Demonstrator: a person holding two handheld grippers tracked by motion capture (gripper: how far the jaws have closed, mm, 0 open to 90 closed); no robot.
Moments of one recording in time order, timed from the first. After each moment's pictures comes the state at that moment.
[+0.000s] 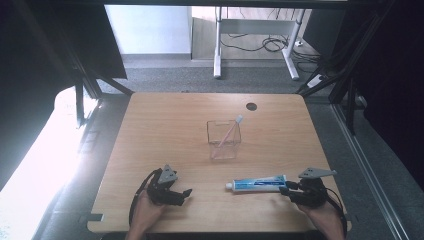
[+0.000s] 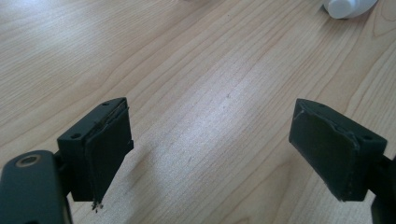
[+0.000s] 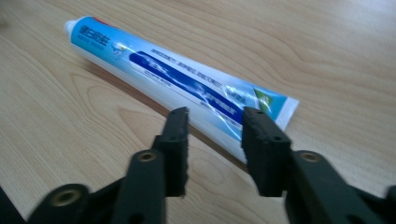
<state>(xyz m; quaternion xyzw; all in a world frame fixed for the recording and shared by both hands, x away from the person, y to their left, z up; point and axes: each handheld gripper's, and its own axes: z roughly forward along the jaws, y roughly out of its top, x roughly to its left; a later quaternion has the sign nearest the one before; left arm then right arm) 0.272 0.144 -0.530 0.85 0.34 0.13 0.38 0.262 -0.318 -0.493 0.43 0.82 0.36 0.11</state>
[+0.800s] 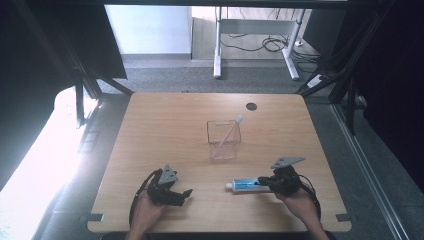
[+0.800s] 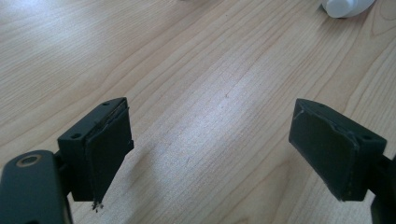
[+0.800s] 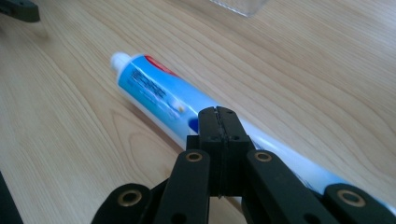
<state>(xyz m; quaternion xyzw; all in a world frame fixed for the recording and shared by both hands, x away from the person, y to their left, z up) 0.271 0.143 -0.531 0.85 0.34 0.14 0.38 0.296 -0.250 -0.490 0.37 0.86 0.35 0.07</state>
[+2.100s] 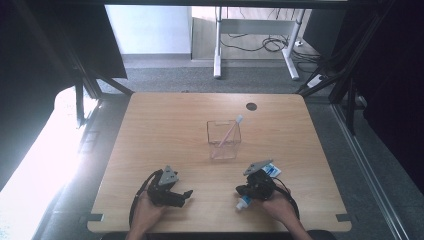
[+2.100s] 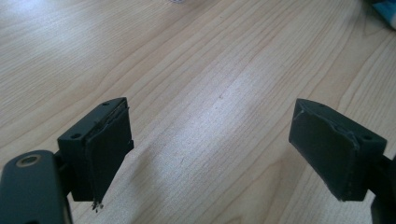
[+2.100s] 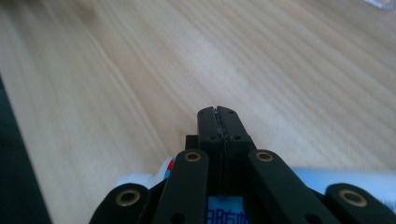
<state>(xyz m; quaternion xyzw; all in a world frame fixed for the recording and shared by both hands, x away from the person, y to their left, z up) 0.268 0.141 -0.529 0.85 0.33 0.14 0.38 0.290 -0.190 -0.509 0.32 0.89 0.32 0.01</state>
